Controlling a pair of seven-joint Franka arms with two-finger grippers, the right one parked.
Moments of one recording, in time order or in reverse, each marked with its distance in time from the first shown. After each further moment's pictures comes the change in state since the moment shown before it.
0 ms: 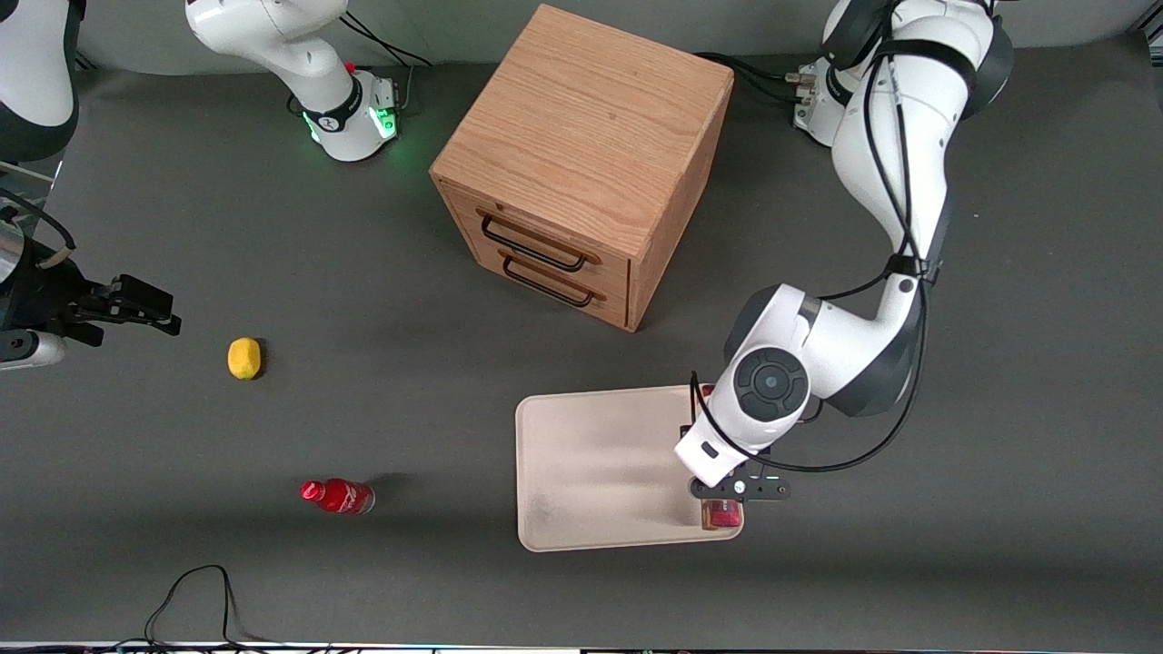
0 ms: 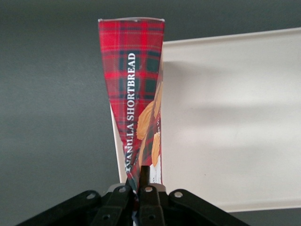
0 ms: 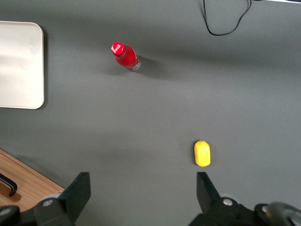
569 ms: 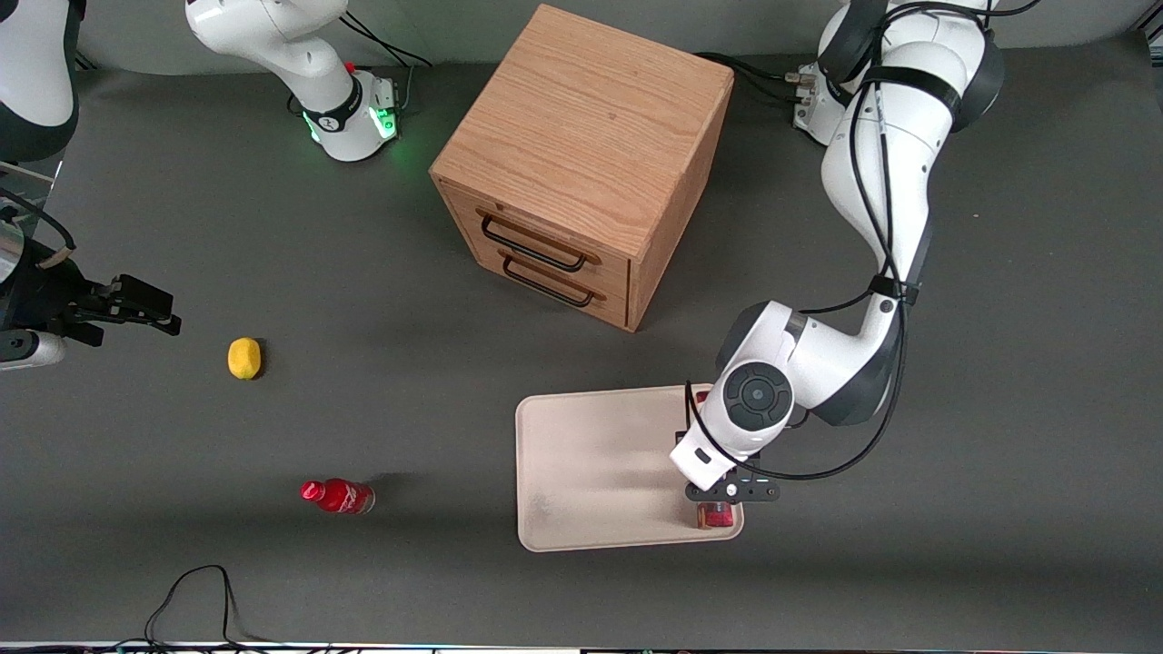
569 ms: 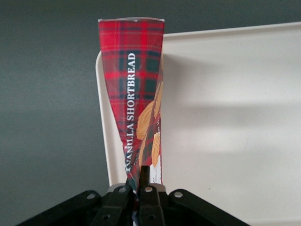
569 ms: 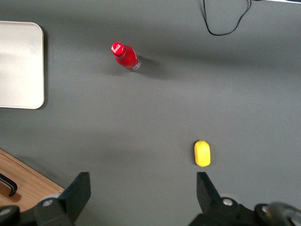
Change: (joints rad) arm 0.000 0.037 0.001 -0.030 0.004 0.088 -0.028
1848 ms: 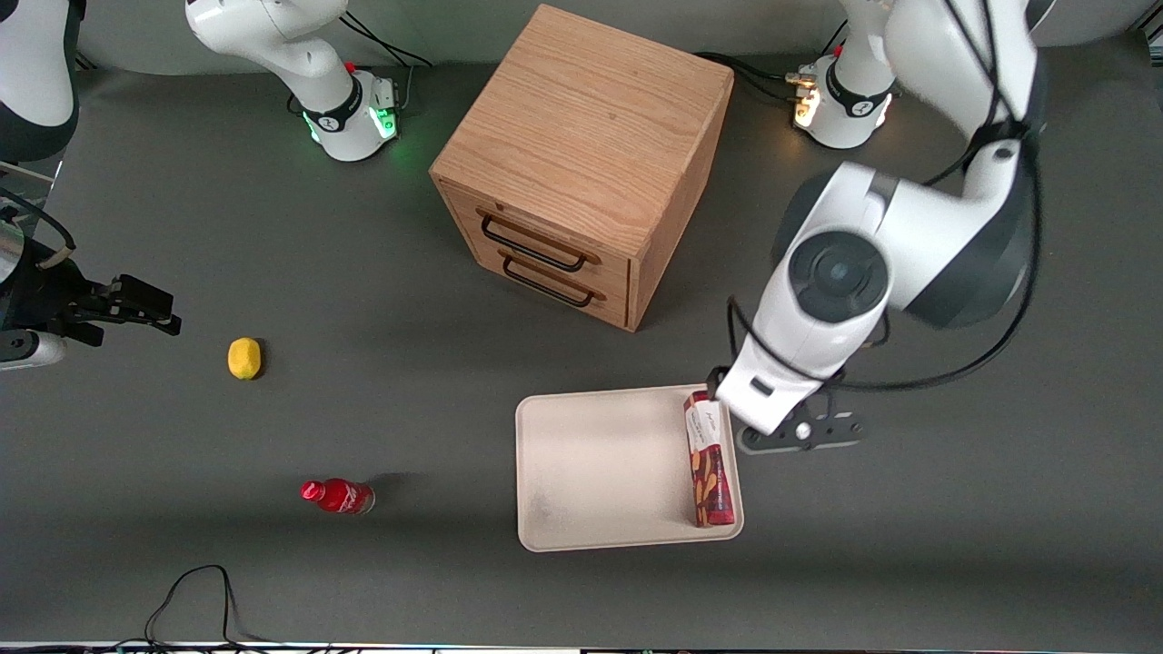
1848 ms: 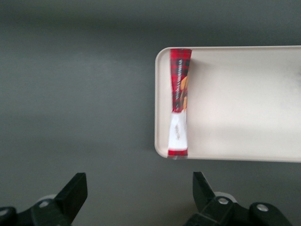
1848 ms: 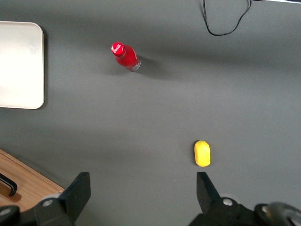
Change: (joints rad) arm 0.005 -0.358 -0.001 0.027 0.006 -0.421 -0.052
